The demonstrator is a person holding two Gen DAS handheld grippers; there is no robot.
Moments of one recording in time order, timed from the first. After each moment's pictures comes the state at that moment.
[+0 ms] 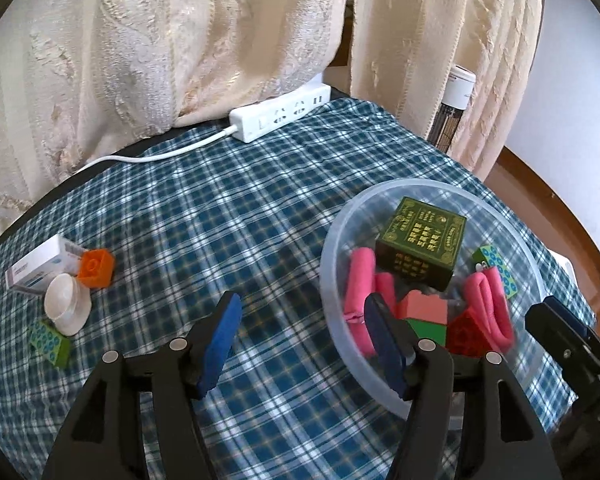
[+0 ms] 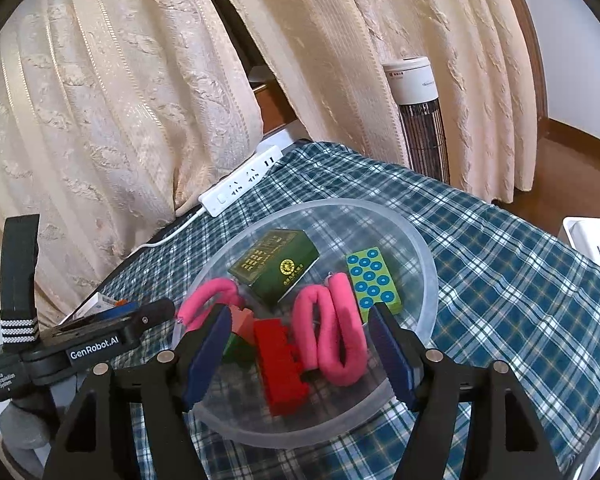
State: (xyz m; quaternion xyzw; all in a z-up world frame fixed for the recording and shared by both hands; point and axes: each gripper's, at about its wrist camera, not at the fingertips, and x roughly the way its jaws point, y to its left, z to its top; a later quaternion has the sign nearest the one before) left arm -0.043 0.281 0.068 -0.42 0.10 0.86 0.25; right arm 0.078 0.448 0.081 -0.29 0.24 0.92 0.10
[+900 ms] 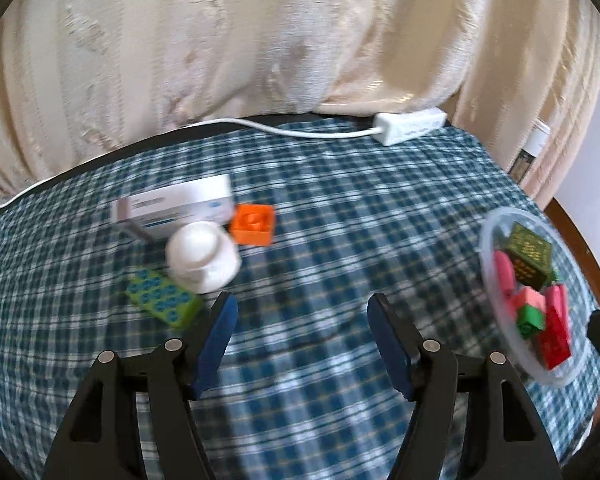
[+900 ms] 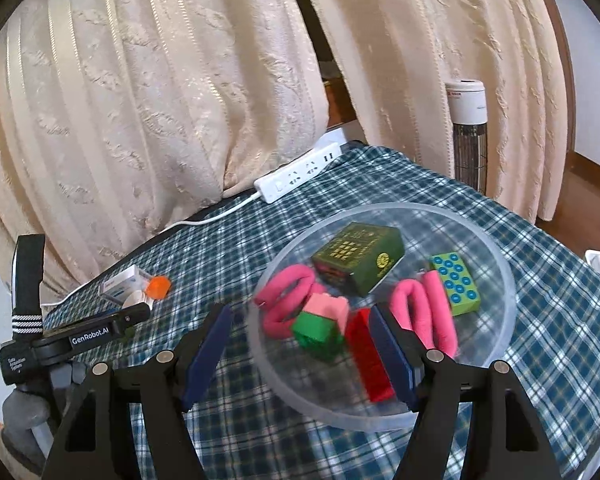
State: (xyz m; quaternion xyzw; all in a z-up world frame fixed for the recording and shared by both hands) left arm -0.066 0.144 0.061 -0.43 0.04 0.89 0.15; right arm 0.065 0.378 0.102 -0.30 0.19 0.93 0.05
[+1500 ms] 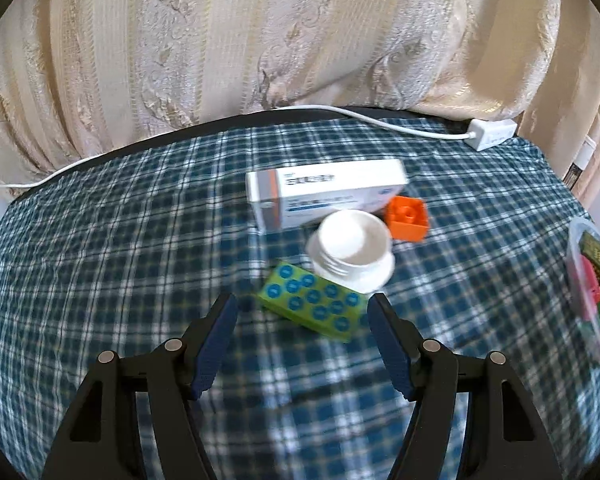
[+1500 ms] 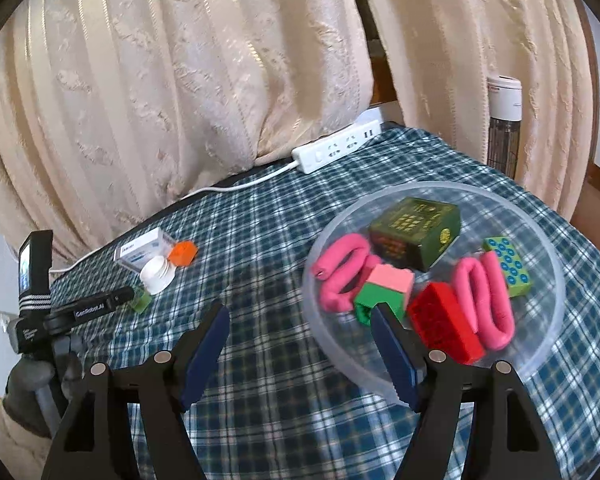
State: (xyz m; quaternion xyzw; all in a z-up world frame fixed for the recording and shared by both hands) left arm -0.099 0.052 0.031 -0.43 0.04 0.90 0.09; right arm 0.050 0.329 0.095 -0.33 0.16 0.93 0.02
